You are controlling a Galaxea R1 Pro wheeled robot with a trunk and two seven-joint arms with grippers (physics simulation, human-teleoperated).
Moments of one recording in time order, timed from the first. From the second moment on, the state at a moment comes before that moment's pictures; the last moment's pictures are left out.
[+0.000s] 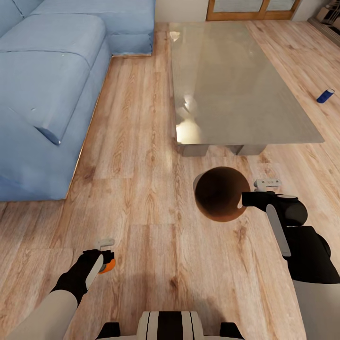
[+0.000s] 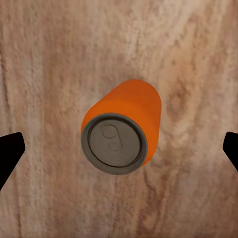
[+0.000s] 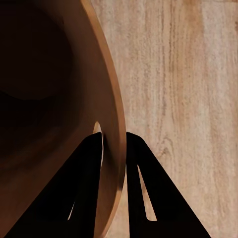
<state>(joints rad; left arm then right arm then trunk) -0.66 0.05 0.03 -0.65 0.14 0.53 0.27 -0.71 -0.20 0.03 -1.58 -0.15 1.05 -0.09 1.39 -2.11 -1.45</state>
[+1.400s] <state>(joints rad) -0.66 0.06 0.03 -0.65 0.14 0.53 0.16 -0.71 -0.19 0.03 -1.58 -0.14 1.05 -0.09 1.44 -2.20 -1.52</state>
